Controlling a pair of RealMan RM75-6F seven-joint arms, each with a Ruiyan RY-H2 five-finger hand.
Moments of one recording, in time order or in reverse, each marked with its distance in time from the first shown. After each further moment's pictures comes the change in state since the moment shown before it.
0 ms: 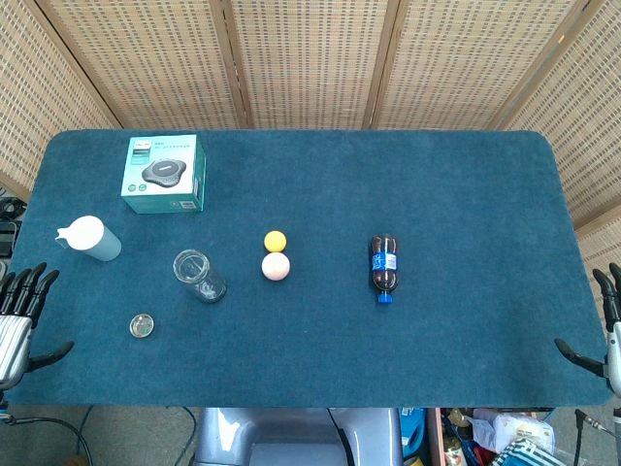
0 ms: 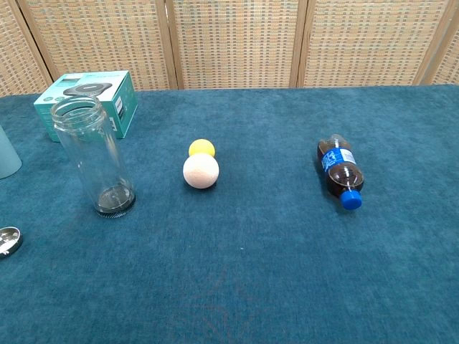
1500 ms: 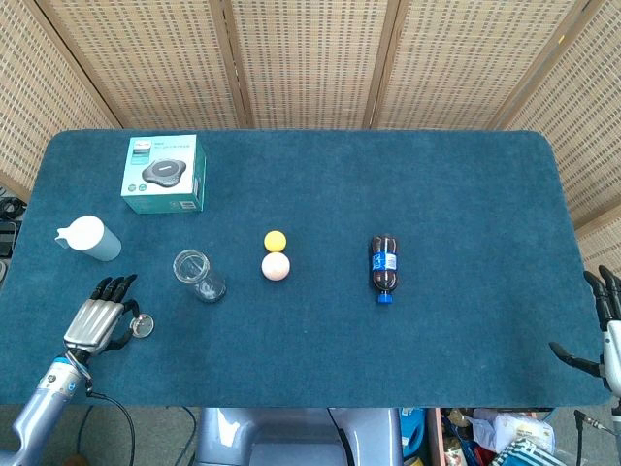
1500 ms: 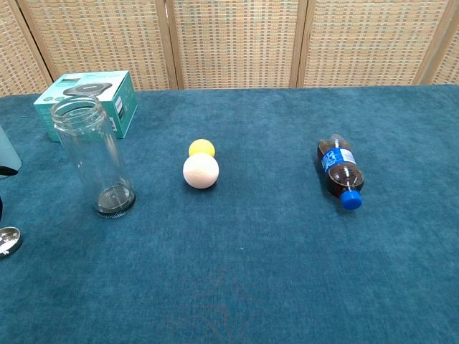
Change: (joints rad) left arm -0.252 -0.243 0.007 0.237 -0.207 -0.495 0.112; right arm 0.016 0.024 -0.015 -0.002 0.025 -0.077 0.051
